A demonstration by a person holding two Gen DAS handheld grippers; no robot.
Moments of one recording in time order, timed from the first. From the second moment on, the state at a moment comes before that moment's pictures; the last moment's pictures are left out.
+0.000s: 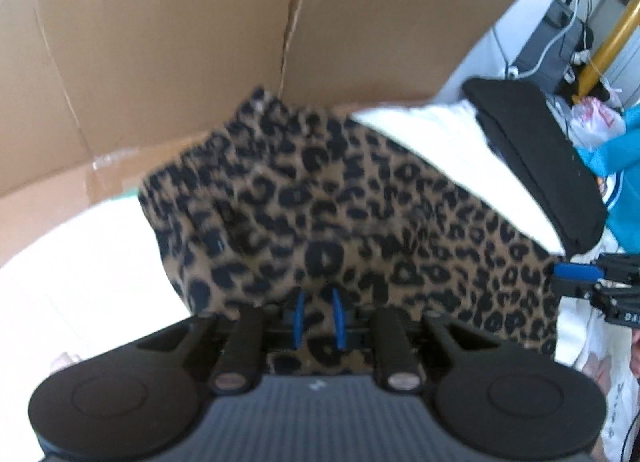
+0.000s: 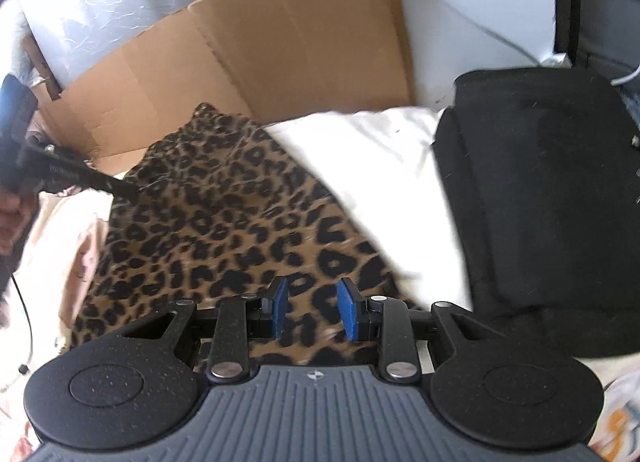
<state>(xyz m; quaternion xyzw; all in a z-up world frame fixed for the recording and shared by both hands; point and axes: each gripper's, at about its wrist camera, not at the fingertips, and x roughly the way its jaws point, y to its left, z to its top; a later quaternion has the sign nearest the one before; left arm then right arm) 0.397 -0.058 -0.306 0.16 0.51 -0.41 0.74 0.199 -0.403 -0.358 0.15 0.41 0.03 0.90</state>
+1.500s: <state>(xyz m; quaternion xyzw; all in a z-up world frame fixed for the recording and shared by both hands) 0.239 0.078 -0.314 0.12 0.60 -0.42 0.67 0.146 -0.249 -0.381 0.10 0.50 0.22 0.83</state>
